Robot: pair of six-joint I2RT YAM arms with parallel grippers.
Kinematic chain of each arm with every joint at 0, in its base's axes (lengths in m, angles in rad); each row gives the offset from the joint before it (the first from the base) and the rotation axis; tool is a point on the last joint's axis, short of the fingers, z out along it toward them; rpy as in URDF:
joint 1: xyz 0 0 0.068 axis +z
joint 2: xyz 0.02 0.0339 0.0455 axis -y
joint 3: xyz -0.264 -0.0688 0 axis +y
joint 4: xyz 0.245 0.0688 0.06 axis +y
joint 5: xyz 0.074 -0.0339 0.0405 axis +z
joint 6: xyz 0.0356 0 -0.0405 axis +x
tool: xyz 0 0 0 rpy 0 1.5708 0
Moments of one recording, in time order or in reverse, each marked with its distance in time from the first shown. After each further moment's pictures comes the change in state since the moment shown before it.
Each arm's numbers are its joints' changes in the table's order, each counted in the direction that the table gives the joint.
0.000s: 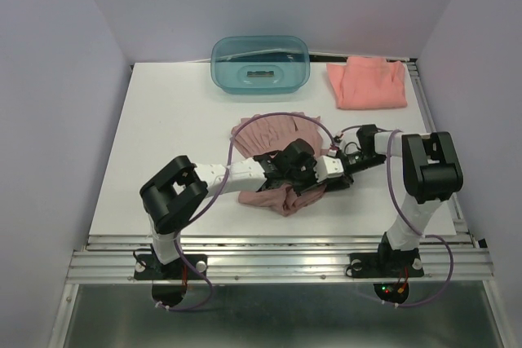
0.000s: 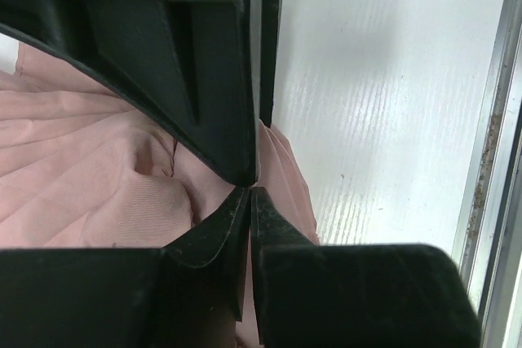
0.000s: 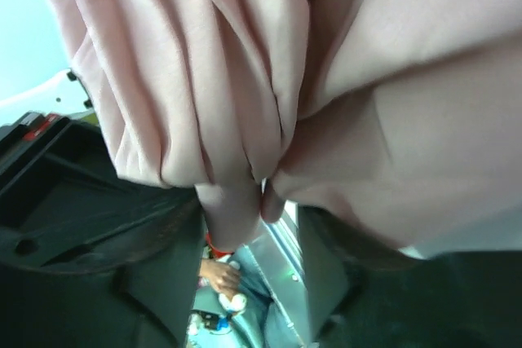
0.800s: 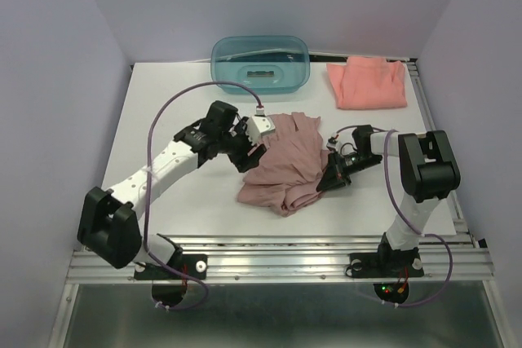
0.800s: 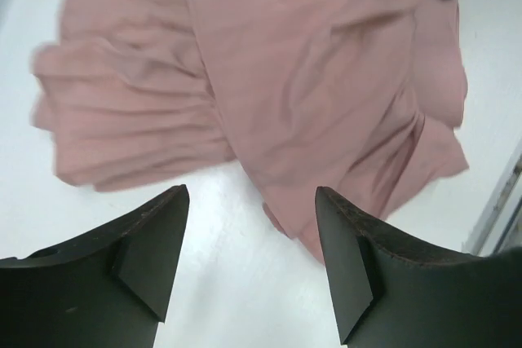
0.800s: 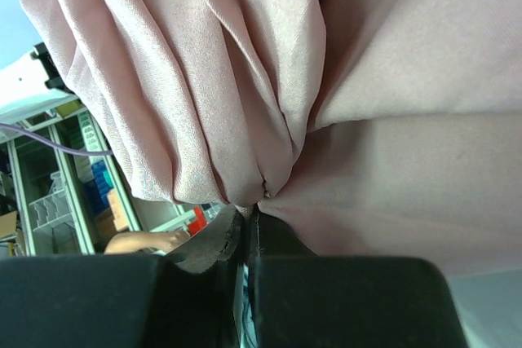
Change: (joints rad) left arm 0.446 0.455 0.048 0.415 -0.103 0.150; right arm 0.045 -0.031 -0.002 -0.019 -0.017 -0.029
